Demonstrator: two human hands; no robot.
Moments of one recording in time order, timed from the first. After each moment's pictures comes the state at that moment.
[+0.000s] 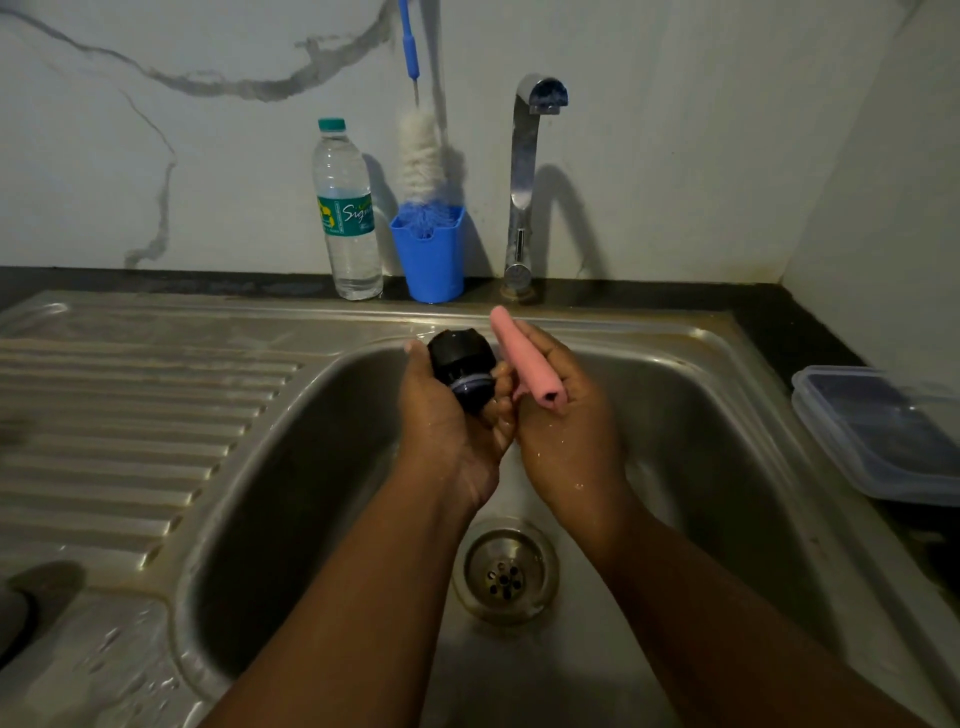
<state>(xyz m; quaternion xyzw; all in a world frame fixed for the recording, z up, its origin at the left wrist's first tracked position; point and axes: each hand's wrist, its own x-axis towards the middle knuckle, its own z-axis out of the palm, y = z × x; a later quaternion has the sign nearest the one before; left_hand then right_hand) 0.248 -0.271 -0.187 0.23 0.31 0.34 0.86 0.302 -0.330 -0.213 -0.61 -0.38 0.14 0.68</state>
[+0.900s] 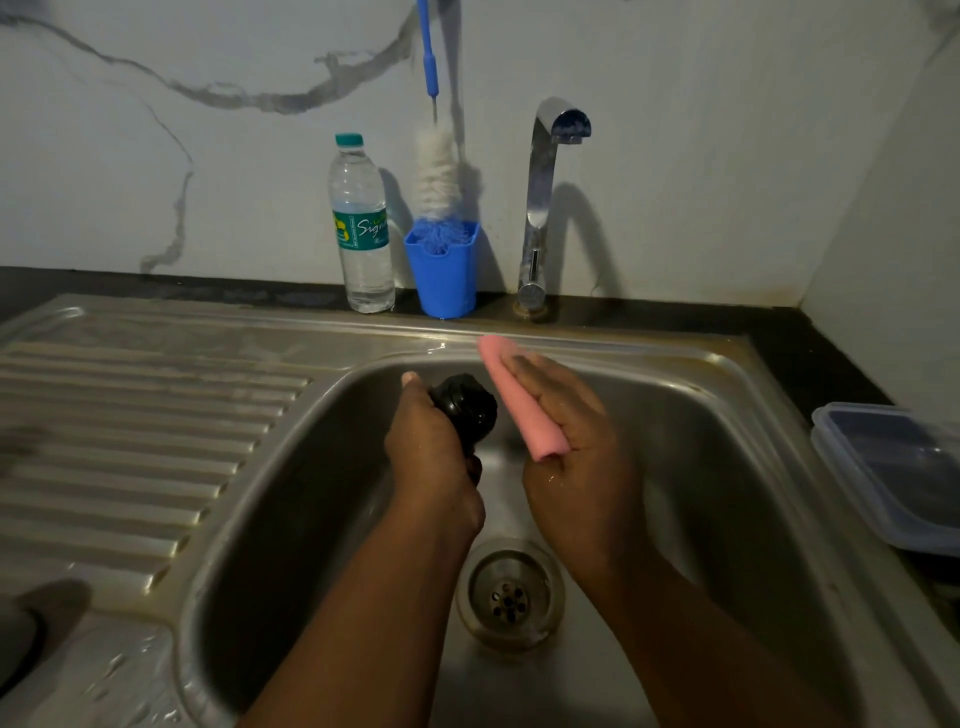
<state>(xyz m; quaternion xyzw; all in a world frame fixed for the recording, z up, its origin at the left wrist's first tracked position) 0.243 -0.259 -0.190 0.28 0.44 0.40 0.76 0.309 -0.331 -0.221 -0.65 -0.52 -0.03 0.56</state>
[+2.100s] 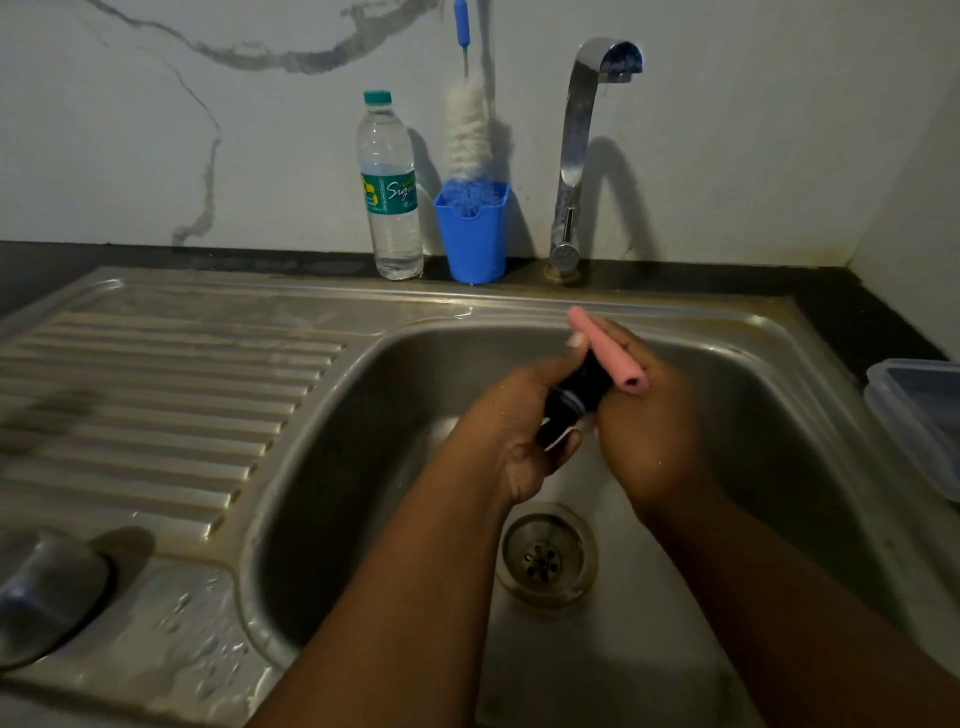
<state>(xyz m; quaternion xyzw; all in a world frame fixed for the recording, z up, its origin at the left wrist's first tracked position) 0.240 -0.270 -0.187 0.41 0.37 0.18 0.82 0.315 -0.332 -0.214 -0.67 -0.33 0.12 0.65</state>
